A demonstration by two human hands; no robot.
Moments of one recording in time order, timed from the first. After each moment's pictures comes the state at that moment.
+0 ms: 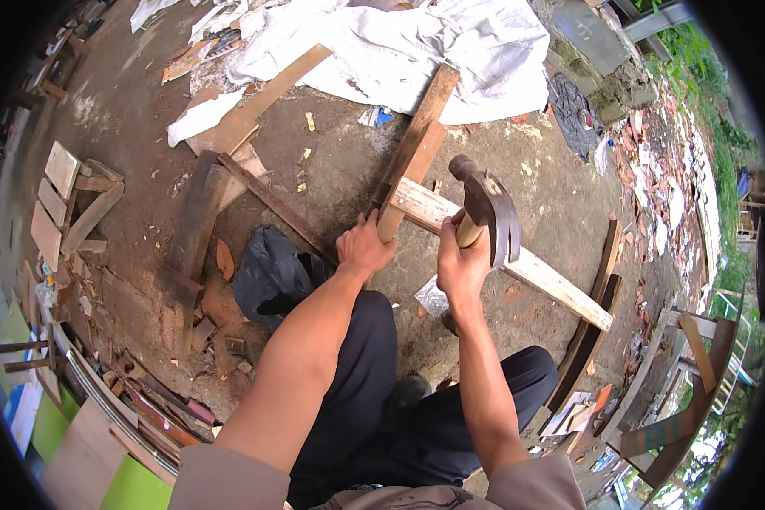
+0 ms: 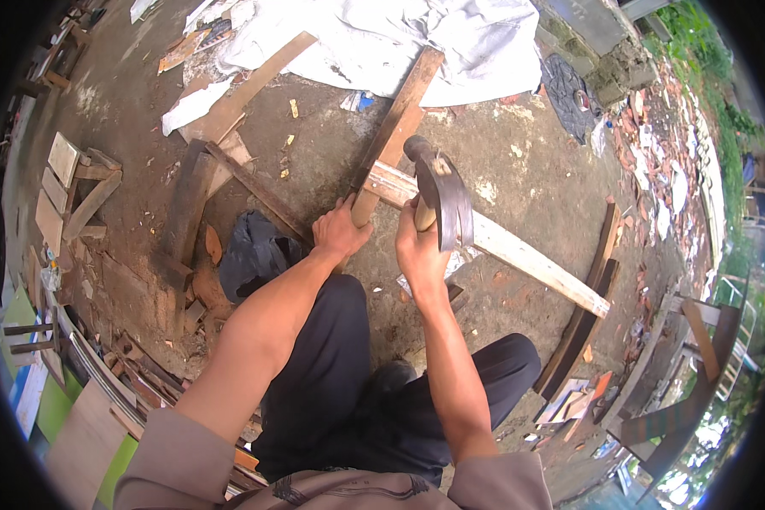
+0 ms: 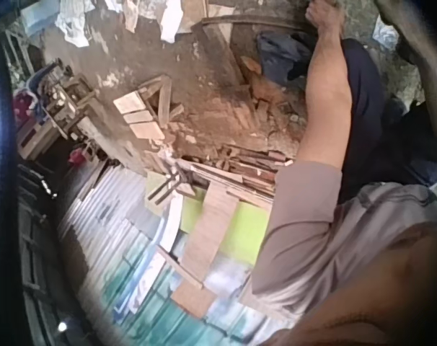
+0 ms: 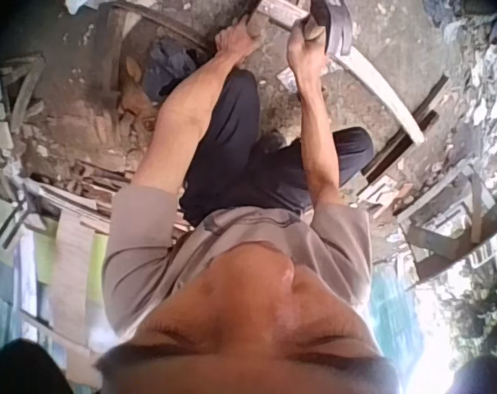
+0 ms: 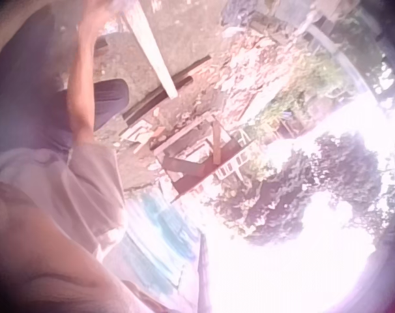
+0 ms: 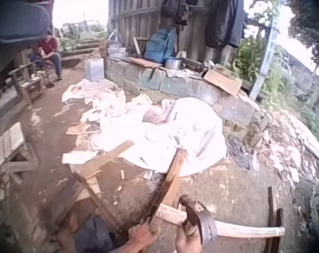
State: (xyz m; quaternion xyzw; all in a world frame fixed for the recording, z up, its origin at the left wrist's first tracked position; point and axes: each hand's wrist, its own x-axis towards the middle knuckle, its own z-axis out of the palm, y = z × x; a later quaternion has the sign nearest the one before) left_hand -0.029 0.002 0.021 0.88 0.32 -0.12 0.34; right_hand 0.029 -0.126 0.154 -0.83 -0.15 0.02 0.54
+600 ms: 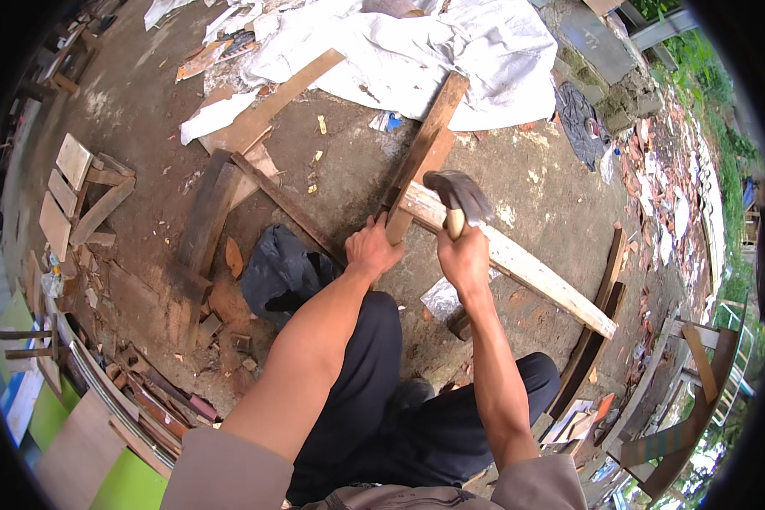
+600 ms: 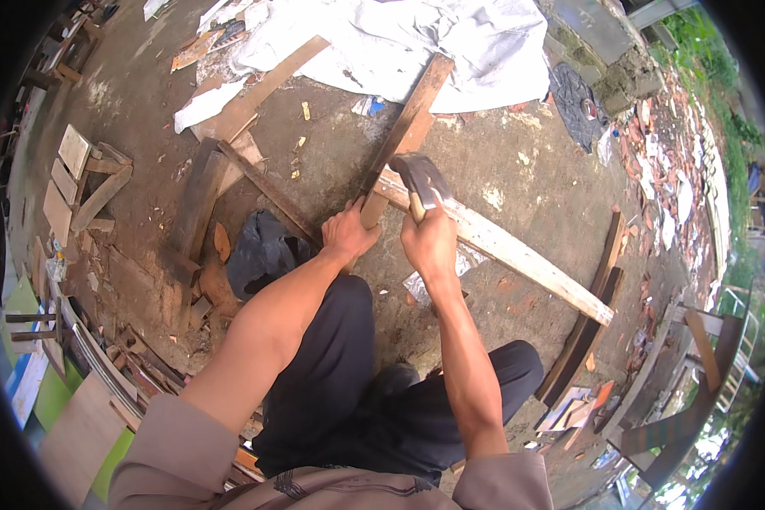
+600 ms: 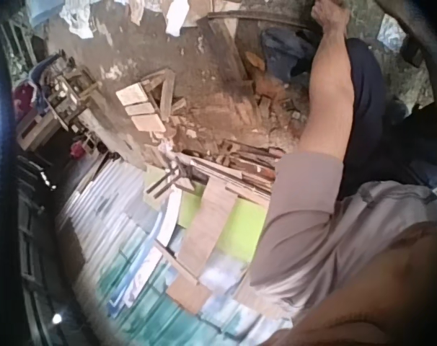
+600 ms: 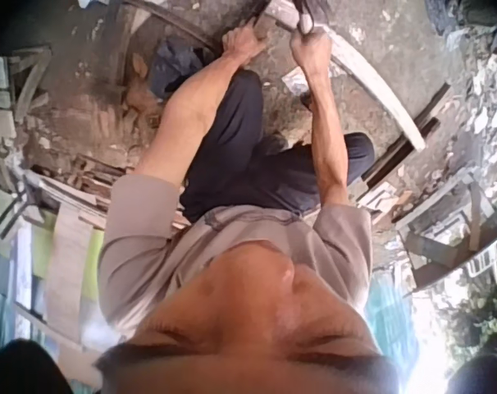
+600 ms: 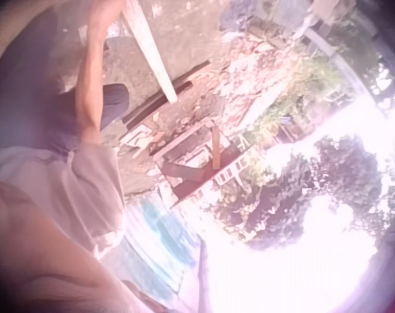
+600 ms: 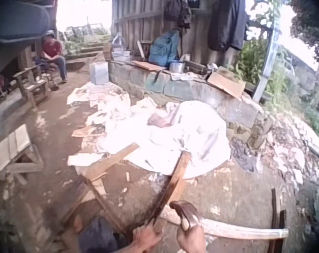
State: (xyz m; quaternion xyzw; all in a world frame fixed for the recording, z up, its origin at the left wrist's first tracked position) left_hand -0.028 0.004 0.023 0.87 0.32 -0.13 0.34; right_hand 0.051 -0.126 0.151 -0.92 -0.13 0.17 0.33
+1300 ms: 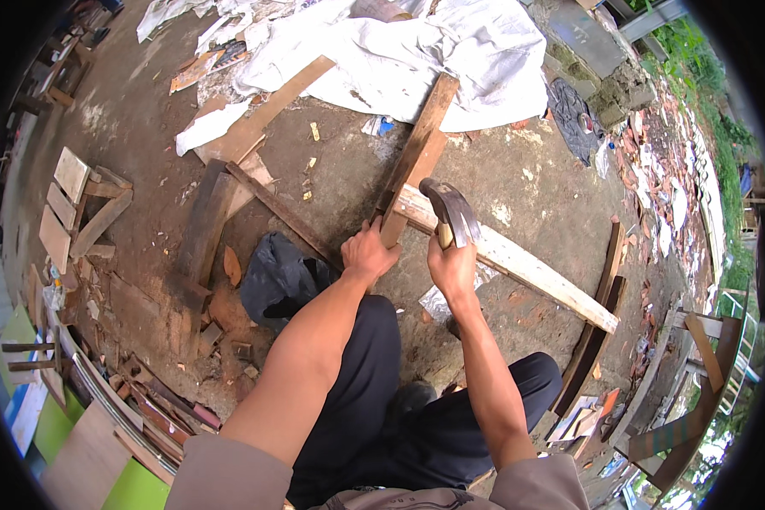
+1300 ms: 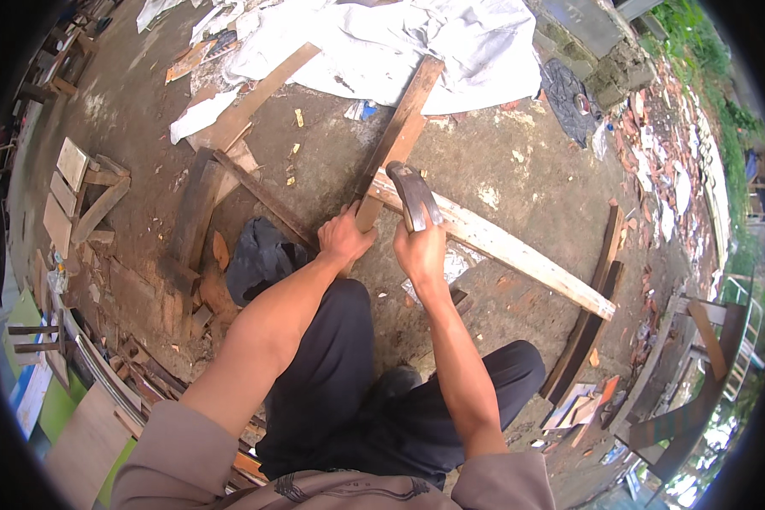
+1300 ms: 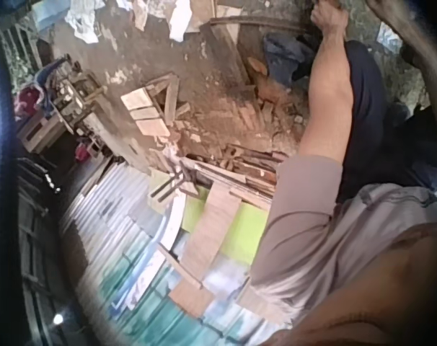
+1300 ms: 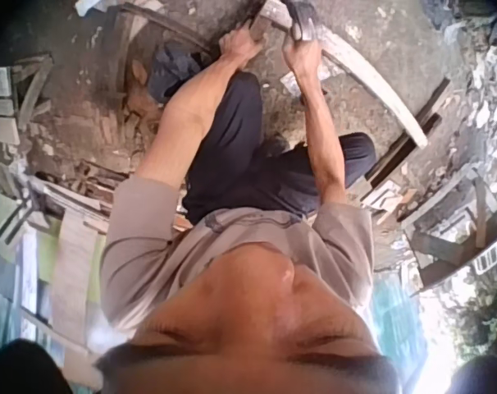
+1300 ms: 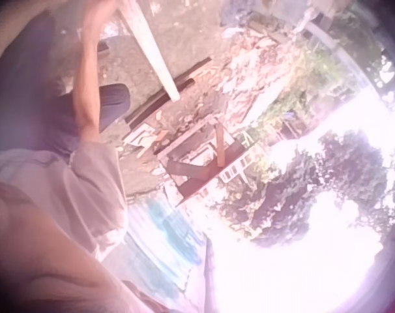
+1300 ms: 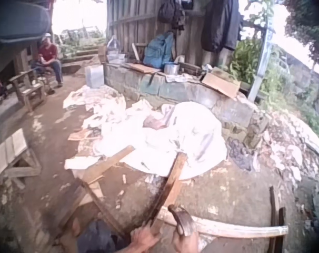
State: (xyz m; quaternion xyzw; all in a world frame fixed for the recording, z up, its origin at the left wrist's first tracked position) left_hand -0.025 0.002 0.025 0.88 0.33 -0.12 0.33; right_hand 0.042 -0.143 0.109 -0.88 -0.23 0.05 0.41
